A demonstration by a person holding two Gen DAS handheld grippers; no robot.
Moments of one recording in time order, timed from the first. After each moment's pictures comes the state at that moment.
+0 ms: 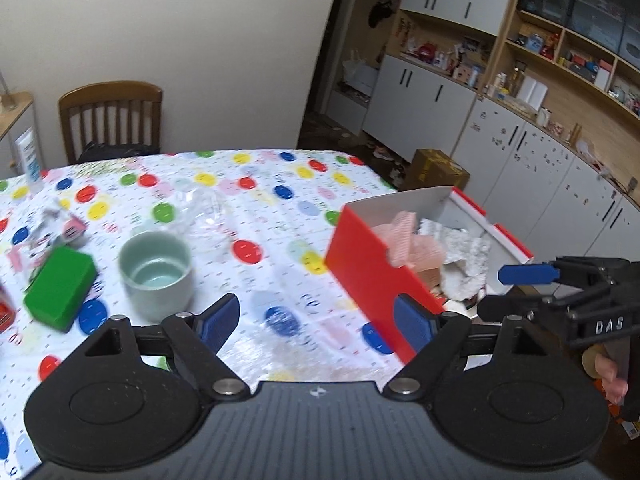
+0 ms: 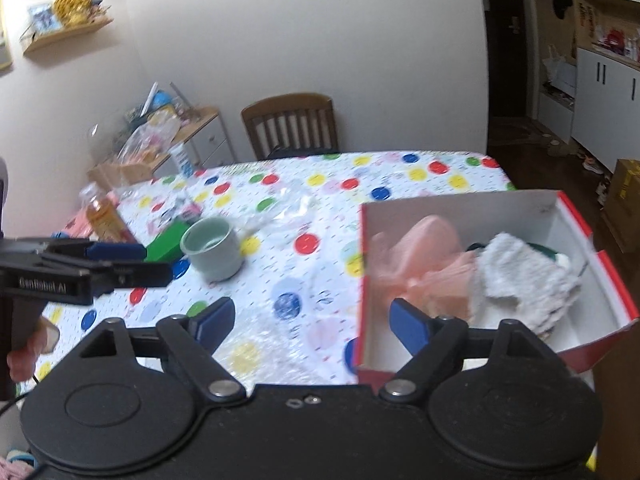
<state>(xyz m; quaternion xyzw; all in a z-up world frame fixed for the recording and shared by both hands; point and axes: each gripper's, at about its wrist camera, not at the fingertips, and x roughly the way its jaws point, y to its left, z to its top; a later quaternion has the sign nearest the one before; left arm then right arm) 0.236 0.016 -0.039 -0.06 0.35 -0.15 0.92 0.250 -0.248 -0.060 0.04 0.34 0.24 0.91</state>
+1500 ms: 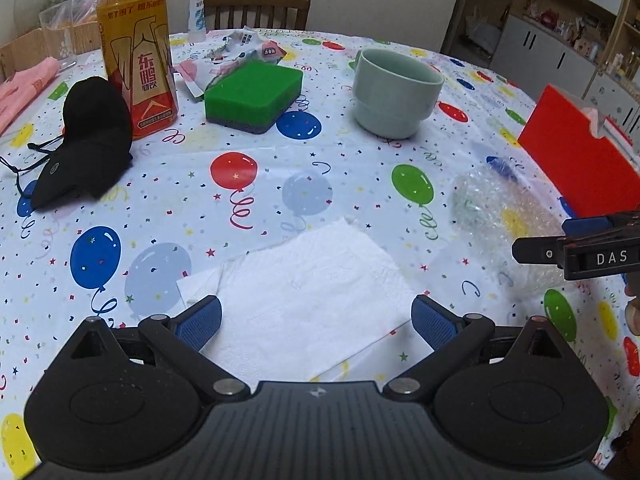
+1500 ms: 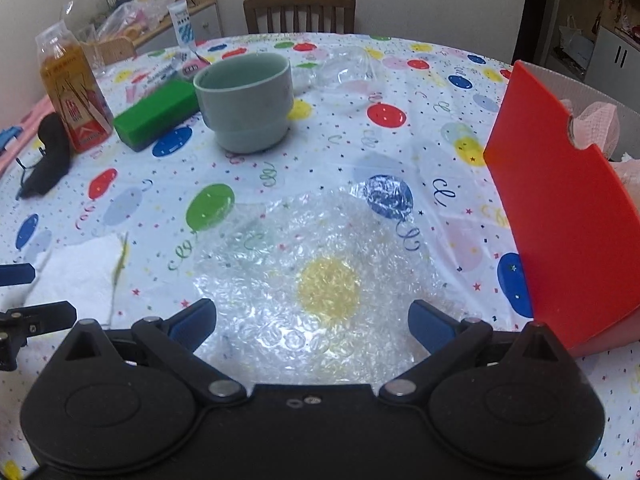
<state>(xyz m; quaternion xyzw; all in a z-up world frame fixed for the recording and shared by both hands) 0.168 0.155 -0.182 -0.07 0.44 0.01 0.90 0.258 -0.076 -0.190 -0.05 0.44 0.20 0.87</state>
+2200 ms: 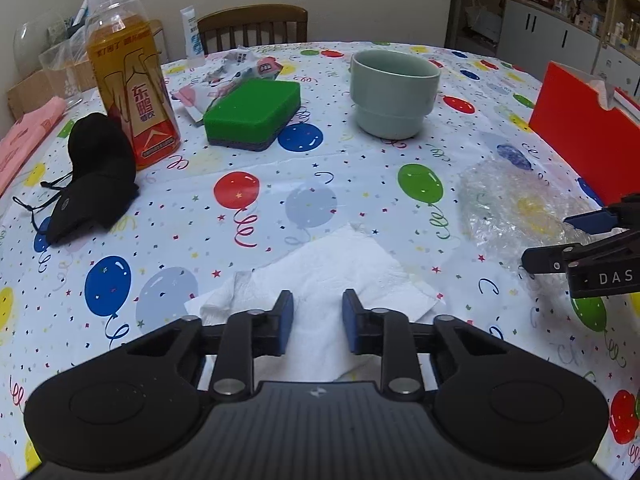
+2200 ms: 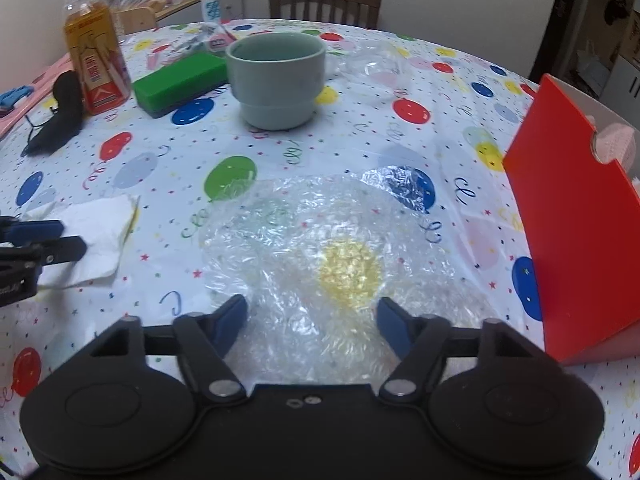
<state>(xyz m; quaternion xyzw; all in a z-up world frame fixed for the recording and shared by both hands) 0.172 0.138 -0.182 0.00 0.42 0.03 0.91 0.245 -0.060 -0.196 -0.10 0.44 0.21 0.87</state>
